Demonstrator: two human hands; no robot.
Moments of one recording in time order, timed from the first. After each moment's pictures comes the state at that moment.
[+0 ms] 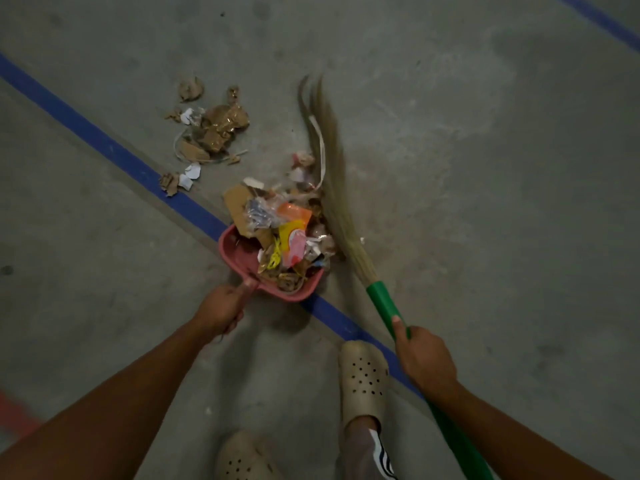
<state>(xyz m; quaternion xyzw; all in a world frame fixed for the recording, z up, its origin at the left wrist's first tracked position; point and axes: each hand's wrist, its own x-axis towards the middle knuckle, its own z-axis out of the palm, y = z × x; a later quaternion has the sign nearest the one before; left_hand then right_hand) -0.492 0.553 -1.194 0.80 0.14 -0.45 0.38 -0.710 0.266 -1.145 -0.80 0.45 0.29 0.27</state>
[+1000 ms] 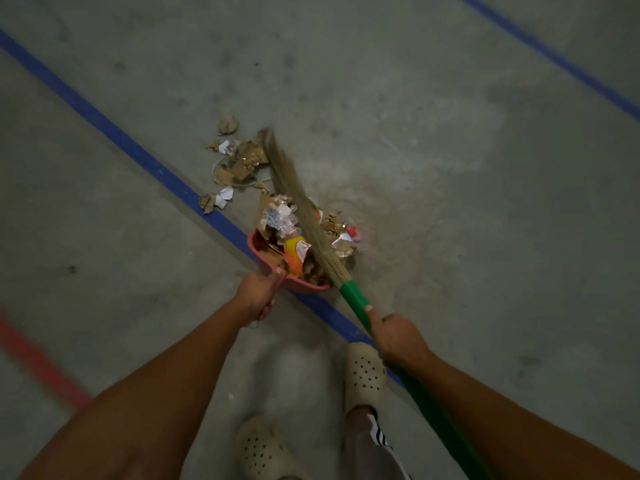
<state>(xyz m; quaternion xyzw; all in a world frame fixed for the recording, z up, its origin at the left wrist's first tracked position) -0.476 0.509 -1.089 0.78 0.17 -0.45 0.39 -0.639 0.294 -1.045 -0.80 0.38 0.37 0.29</state>
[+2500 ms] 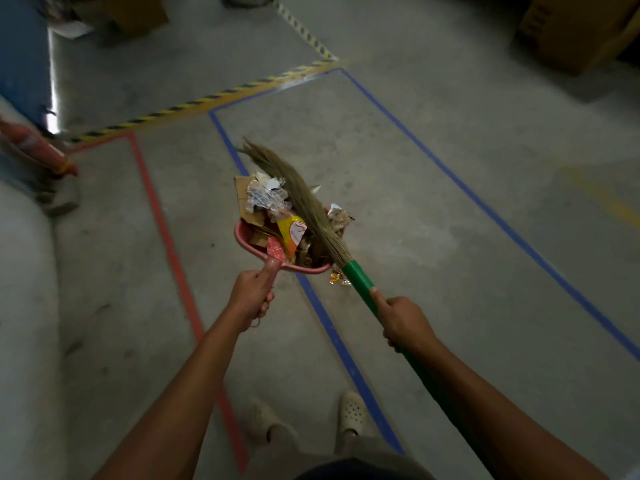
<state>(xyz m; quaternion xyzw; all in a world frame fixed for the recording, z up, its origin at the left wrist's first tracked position) -0.789 0.497 -0.479 0.77 0.23 -0.16 0.58 -0.842 0.221 -0.452 -0.87 0.21 0.27 0.35</state>
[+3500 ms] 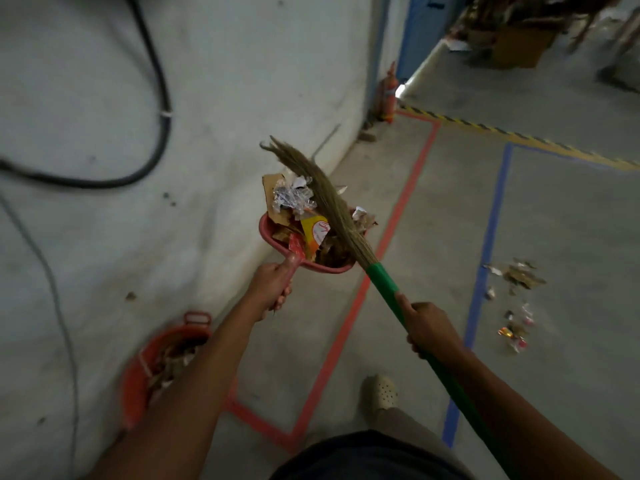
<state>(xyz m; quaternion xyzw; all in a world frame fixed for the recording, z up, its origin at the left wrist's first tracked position) -1.383 0.658 -0.429 0.62 0.51 0.13 0.58 -1.185 0.435 -0.419 -0.87 -0.23 0.36 0.23</state>
